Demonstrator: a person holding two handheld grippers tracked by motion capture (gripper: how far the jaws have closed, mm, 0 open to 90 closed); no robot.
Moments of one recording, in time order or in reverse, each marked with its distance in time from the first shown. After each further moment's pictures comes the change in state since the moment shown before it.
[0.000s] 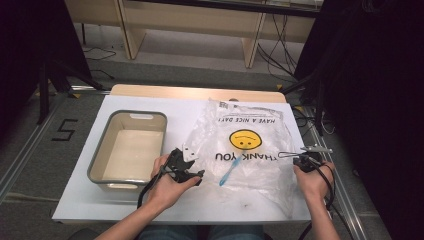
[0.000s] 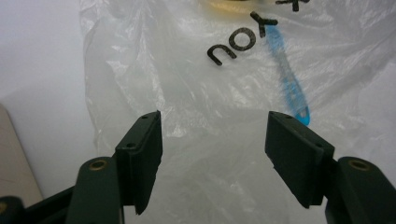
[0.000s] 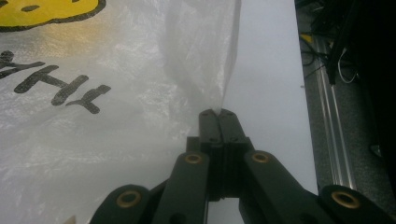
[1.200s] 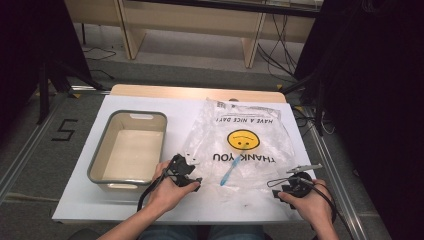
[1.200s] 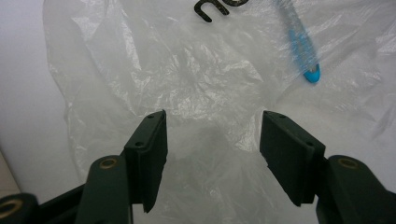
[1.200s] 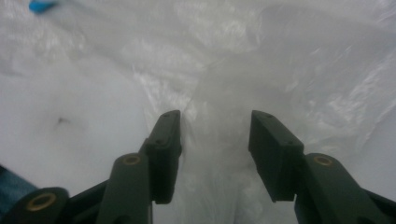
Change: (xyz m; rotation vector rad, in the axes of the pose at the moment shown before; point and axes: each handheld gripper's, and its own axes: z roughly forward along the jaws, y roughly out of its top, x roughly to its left) left arm -0.003 -0.011 0.011 0.091 -0.021 -0.015; right arm 0.046 -0.035 -0.047 0.260 0.347 -0.145
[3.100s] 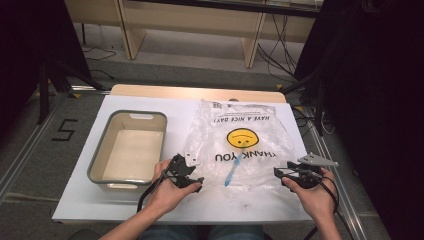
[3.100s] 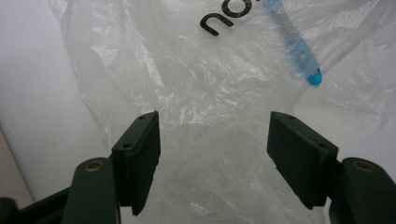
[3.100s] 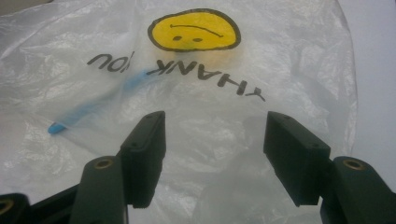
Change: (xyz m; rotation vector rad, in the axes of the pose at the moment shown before) left arm -0.004 0.001 -0.009 -0.041 0.015 0.011; right arm -0.014 0.015 -0.016 -0.405 -0.058 -0.010
